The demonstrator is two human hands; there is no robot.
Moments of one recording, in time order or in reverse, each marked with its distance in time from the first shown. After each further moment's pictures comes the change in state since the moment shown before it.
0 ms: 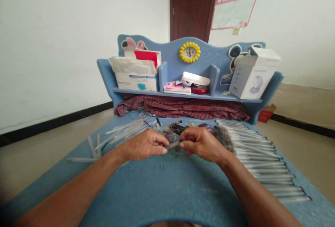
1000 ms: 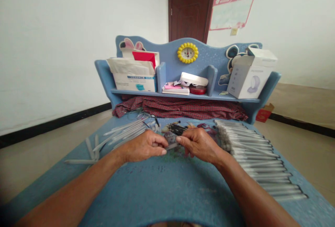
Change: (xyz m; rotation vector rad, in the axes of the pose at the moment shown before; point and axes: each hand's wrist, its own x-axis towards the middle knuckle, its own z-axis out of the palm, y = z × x) left_hand 0.002 -0.002 0.002 0.067 0.018 0.028; right_hand 0.000 -0.006 0.002 -0.150 0.017 0.021
